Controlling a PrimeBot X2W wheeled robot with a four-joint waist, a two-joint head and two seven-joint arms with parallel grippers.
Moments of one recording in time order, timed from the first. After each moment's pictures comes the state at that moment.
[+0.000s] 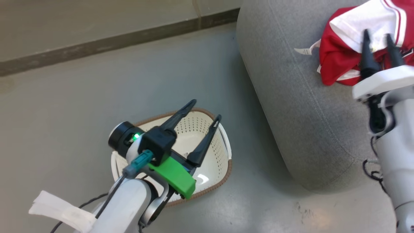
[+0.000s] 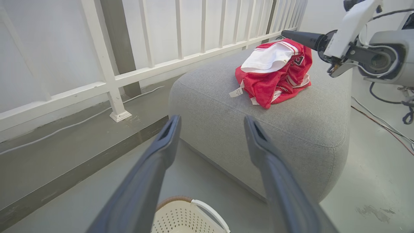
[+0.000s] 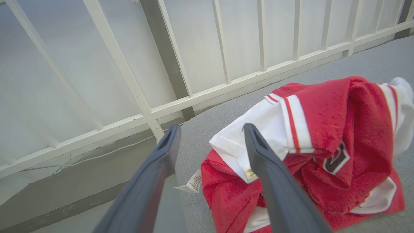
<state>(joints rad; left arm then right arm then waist) -0.39 0.20 -0.72 -0.02 -0.41 -0.03 -0.09 -0.62 -0.22 0.05 0.67 0.42 0.08 -0.25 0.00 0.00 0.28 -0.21</state>
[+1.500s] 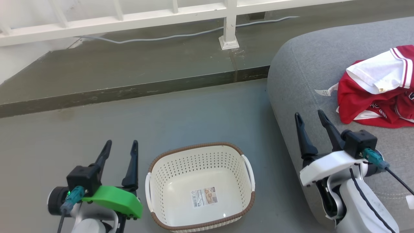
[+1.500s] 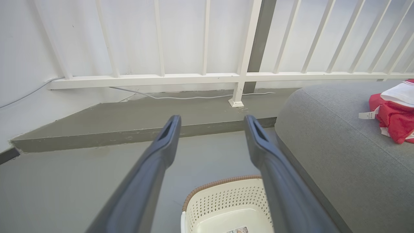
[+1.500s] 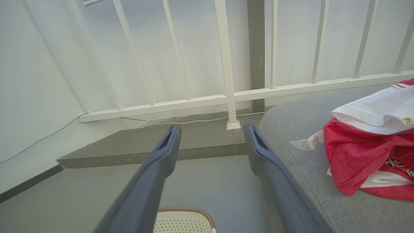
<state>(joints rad) -0.07 0.20 -0.39 0.07 -0.47 0.12 -0.18 -0.15 -0.10 0.24 0.28 0.28 0.01 -0.25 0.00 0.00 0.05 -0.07</state>
